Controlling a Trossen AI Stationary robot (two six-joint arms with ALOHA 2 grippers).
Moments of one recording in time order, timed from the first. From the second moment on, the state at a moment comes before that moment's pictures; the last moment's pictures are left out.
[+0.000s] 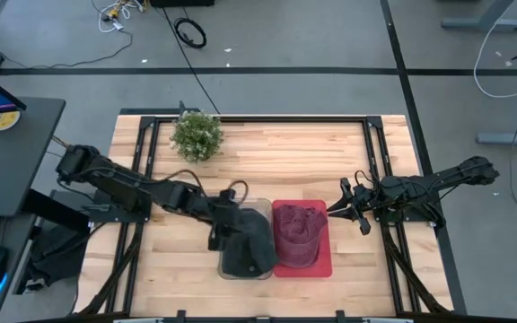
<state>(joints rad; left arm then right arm) -0.27 1.45 0.97 -0.28 -0.06 -0.12 0.25 0.27 0.02 0.13 -0.03 0.23</state>
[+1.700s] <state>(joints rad) -0.18 0.47 0.14 0.37 -0.21 -0.04 0.25 0.27 0.02 0.13 -0.03 0.23</state>
